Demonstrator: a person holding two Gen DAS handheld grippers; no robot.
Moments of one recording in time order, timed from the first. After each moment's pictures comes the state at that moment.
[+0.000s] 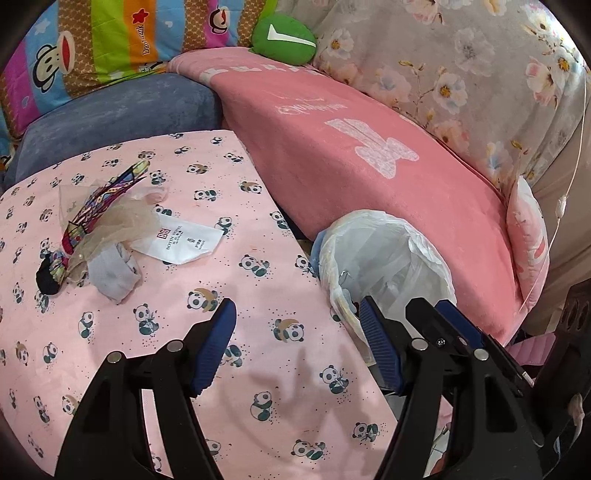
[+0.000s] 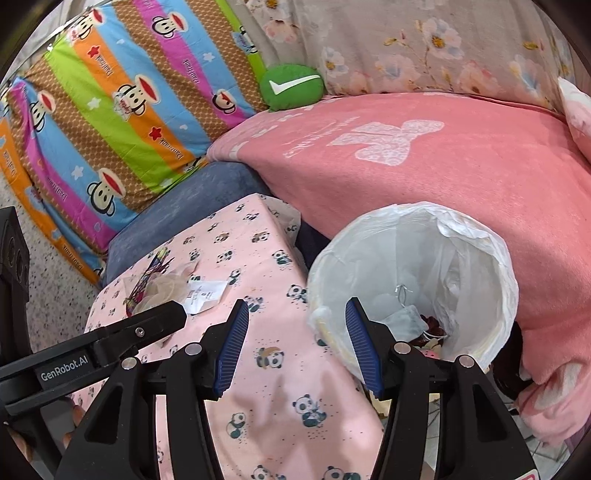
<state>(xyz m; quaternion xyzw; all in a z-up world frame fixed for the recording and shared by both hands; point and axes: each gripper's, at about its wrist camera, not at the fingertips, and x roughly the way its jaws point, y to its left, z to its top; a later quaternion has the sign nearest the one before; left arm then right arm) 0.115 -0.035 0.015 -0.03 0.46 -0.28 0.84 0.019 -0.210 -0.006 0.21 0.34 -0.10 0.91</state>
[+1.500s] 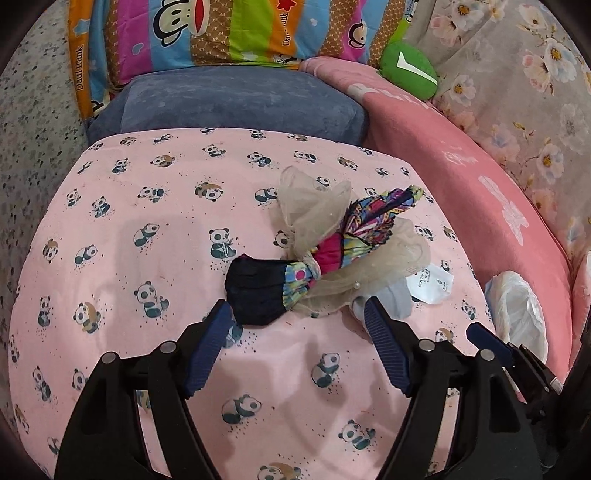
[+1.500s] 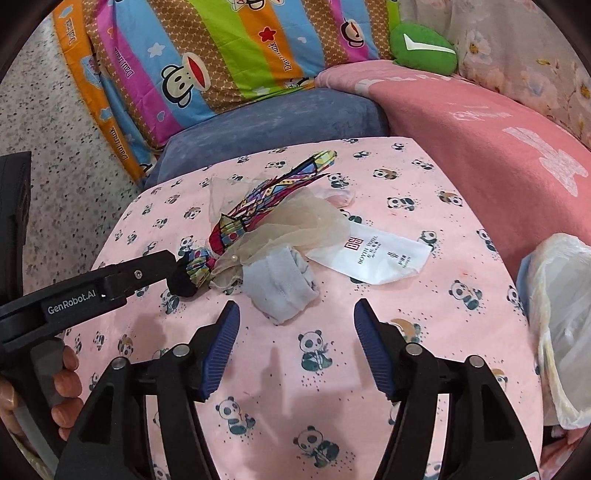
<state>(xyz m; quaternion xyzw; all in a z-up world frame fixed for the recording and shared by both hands) 0.215 0.181 -0.044 -0.08 0.46 -0.13 0.88 0.159 -0.005 -0.060 0.08 0.43 0.04 0.90</state>
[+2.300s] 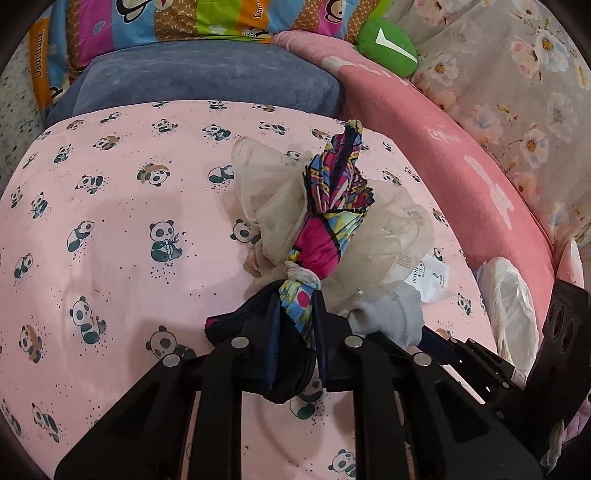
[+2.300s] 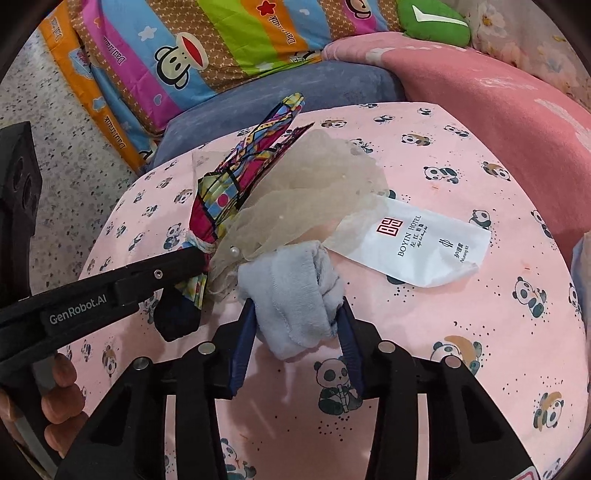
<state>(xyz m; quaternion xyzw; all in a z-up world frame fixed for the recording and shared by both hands) 0.242 0.161 -0.075 -0.09 0.49 -0.19 0.85 0.198 0.001 -0.105 0.11 0.46 0.07 0.88</state>
